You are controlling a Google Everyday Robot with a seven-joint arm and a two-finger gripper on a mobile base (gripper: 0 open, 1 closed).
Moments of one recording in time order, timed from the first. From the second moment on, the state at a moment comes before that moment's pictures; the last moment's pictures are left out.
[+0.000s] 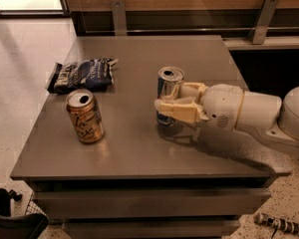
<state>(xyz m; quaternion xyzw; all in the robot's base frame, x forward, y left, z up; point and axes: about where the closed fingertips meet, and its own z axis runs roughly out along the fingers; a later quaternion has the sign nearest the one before) 0.504 -0.052 0.900 -0.39 0.62 0.37 0.56</state>
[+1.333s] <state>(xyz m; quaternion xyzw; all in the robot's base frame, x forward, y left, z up) 0.435 0.031 0.861 -0.43 0.59 0.40 0.55</state>
